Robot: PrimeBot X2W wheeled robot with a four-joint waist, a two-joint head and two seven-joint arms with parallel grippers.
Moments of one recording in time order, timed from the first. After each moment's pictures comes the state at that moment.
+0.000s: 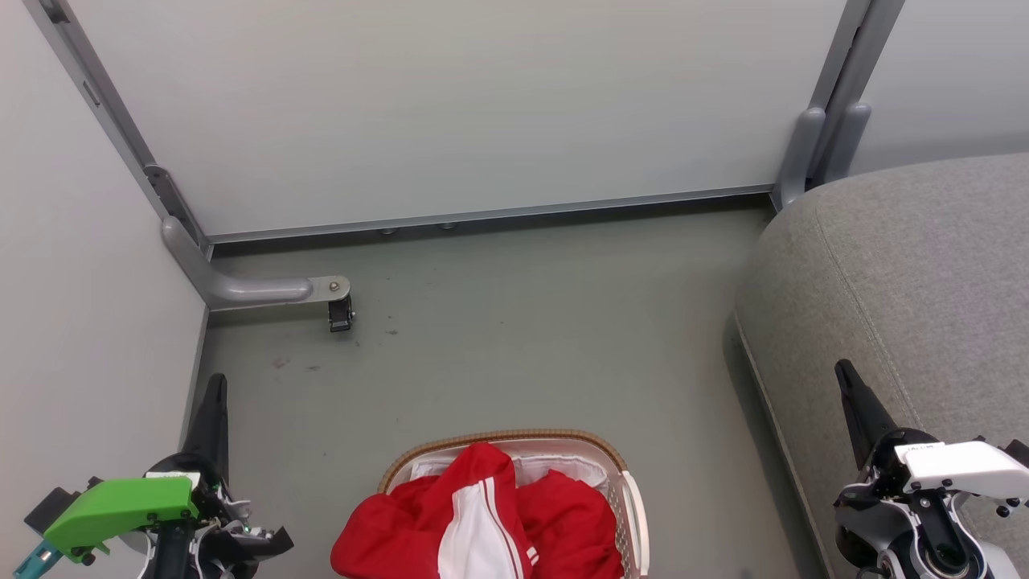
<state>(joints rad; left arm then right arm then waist) -0.10 0.05 0.11 0.24 -1.61 -0.13 0.11 -0.11 -0.05 -0.11 0.25 1.61 0.13 0.12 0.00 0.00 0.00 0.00</state>
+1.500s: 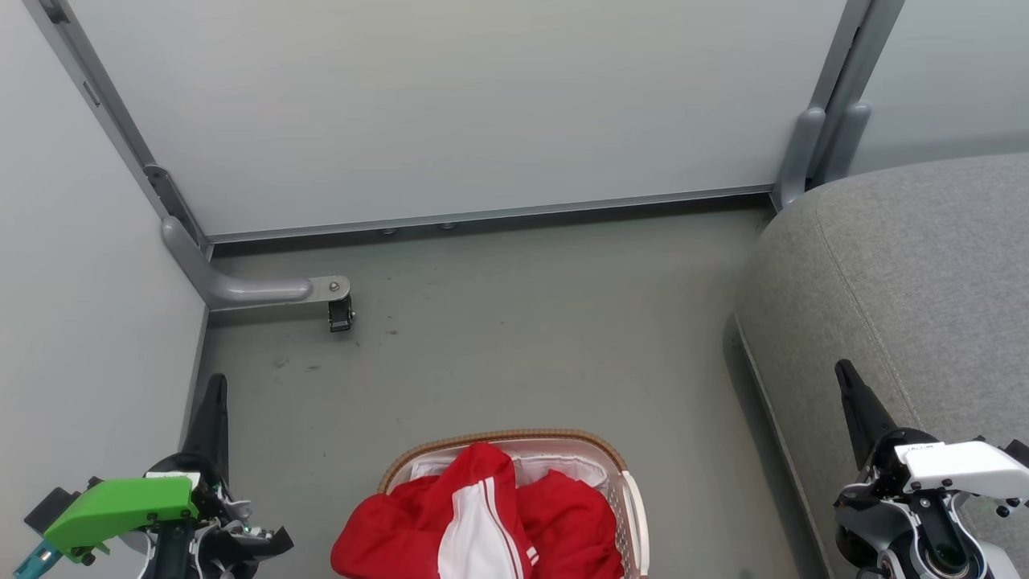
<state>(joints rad) -0.10 0.05 0.11 0.24 -1.61 -0.13 0.11 -0.11 -0.05 -0.11 0.25 1.61 0.13 0.12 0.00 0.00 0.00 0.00</state>
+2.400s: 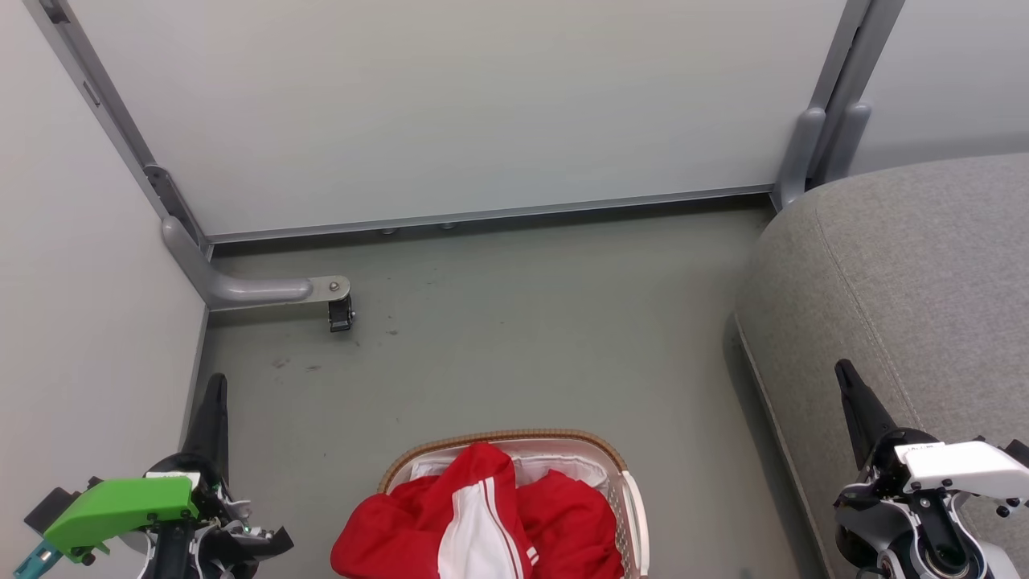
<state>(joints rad) -0.10 0.05 0.11 0.24 -1.61 -0.13 0.11 -0.11 -0.05 -0.11 0.25 1.61 0.13 0.12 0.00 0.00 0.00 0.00</state>
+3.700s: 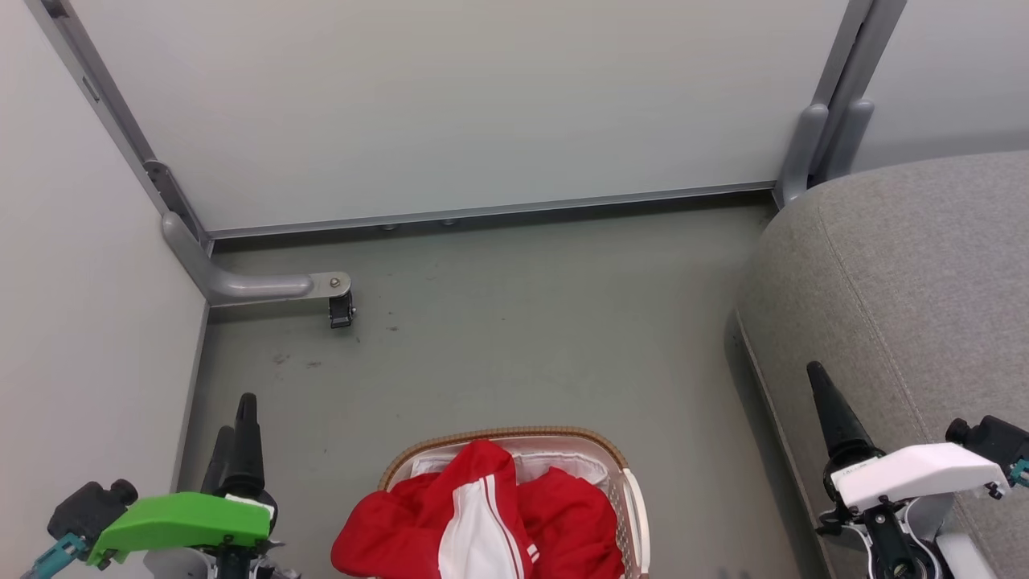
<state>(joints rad) -0.07 0.06 0.04 0.30 -1.08 -0.13 -0.02 -0.10 -0.10 0.00 0.27 1.13 0.13 -0.02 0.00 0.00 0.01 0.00</state>
